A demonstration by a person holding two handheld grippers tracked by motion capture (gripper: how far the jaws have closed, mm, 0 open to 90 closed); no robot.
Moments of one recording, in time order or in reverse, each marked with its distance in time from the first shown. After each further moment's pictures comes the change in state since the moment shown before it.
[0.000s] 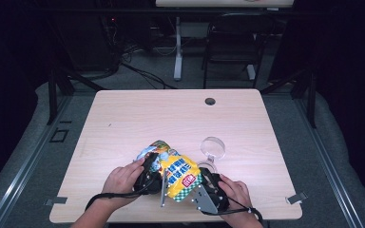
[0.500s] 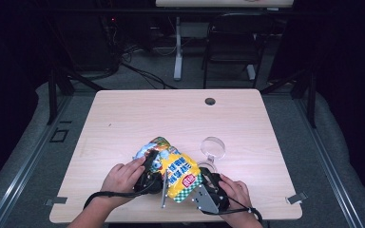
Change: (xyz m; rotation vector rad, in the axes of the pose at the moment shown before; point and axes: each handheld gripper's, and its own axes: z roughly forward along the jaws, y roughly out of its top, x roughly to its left) left arm 0.003 0.003 -0.003 0.008 0.054 0.066; right arm 0.000 -0.001 0.001 -0.011 0.001 0.020
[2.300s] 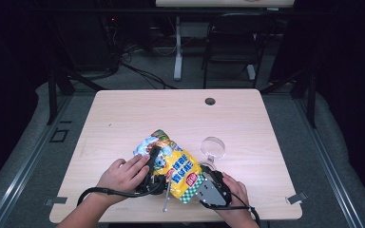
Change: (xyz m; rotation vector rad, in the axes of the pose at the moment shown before) left arm 0.021 0.015 -0.018 0.023 0.106 0.221; right arm -0.006 -0.008 0.006 -0.029 0.021 0.180
